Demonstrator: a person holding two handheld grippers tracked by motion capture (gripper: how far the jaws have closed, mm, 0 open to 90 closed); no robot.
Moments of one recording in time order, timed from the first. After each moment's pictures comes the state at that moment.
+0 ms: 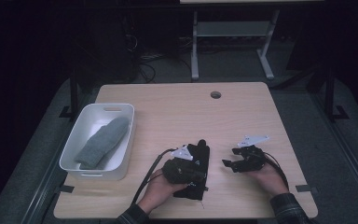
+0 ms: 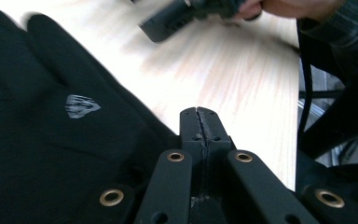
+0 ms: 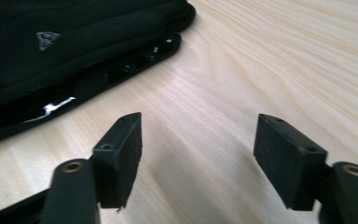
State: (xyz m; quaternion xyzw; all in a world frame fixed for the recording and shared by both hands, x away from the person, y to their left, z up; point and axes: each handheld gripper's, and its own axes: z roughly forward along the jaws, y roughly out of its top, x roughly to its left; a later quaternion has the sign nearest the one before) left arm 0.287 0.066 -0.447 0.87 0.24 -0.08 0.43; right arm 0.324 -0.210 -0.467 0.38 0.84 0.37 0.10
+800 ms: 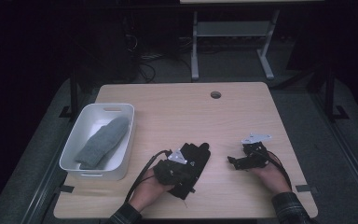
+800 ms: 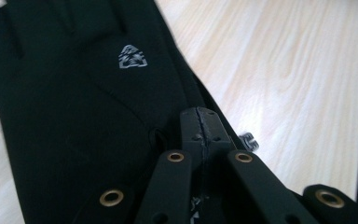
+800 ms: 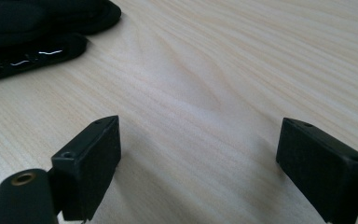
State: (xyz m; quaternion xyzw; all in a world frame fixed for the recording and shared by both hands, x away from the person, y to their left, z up) left arm 0.292 0.096 -0.447 0.91 0.24 0.00 0.33; right arm 0.335 -0.223 -0.478 0.42 0.83 0.34 0.16
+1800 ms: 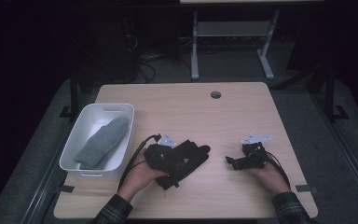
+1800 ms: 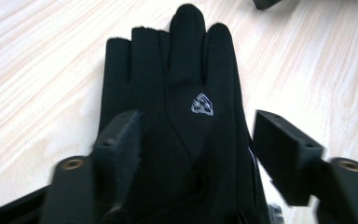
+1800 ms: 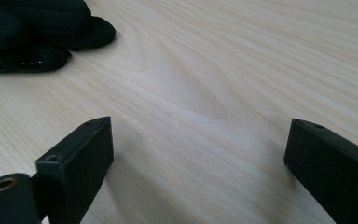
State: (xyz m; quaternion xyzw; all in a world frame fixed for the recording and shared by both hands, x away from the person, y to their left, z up) left arm 0.330 0.118 -0.426 0.90 0.26 0.05 0.34; right arm 0.337 -0.221 -0.483 0.42 0.82 0.35 0.16
